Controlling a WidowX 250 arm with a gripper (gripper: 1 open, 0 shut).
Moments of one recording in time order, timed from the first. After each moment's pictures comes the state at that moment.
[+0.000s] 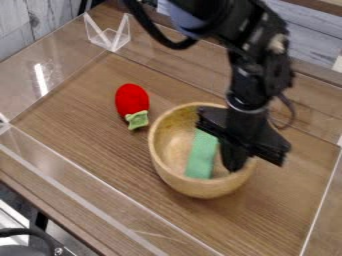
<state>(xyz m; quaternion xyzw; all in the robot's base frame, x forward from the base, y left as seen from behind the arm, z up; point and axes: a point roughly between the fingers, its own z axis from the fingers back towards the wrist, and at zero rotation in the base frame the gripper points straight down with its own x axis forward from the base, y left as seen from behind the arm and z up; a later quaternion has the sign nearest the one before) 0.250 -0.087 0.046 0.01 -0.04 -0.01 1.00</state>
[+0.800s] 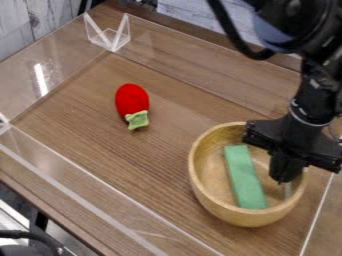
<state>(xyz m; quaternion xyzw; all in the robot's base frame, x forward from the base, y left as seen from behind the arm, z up) 0.272 -0.127 0.046 0.03 -0.04 0.10 0.99</state>
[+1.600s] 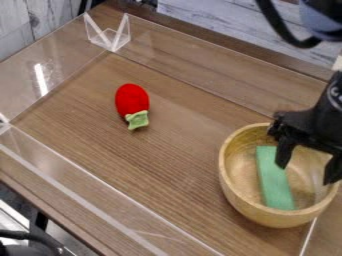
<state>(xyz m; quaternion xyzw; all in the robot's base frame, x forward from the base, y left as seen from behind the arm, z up) 0.272 -0.149 0.073 0.06 -0.04 0.10 0.99</state>
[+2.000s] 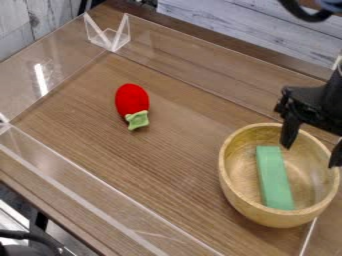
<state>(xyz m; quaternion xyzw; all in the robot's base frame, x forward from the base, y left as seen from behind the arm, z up) 0.285 -0.132 0.089 0.06 -0.03 0.08 0.99</state>
